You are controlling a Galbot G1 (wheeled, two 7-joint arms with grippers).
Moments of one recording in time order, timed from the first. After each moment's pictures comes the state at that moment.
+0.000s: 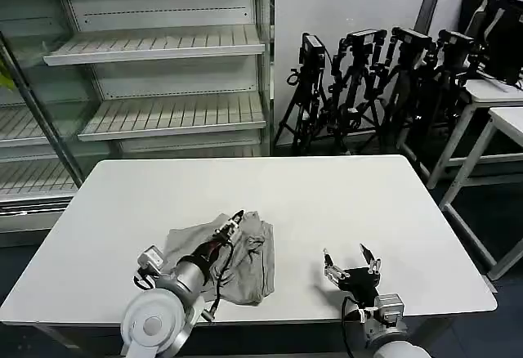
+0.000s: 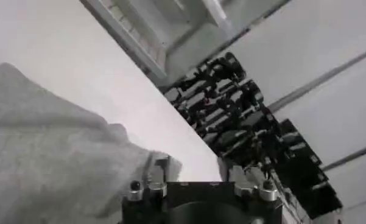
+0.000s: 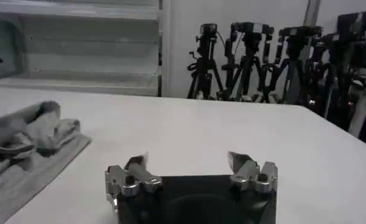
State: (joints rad) left arm 1.19 -1.35 -0.32 -2.17 -1.28 0.45 -0.53; right arm -1.45 1.24 0.38 2.15 0.24 -0.37 0.20
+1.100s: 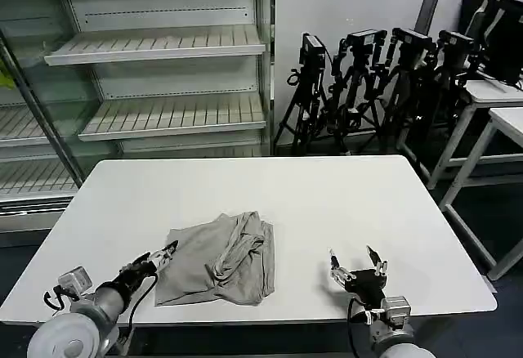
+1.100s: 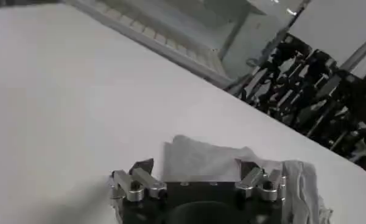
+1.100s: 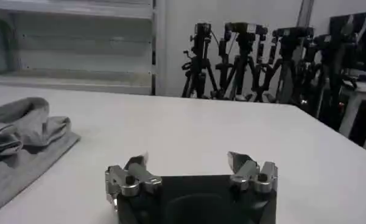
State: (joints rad) left arm 1.43 -1.05 -0.66 -2.13 -1.25 0.57 -0.36; right arm -1.48 1.23 0.41 2.15 0.25 -0.36 0.20
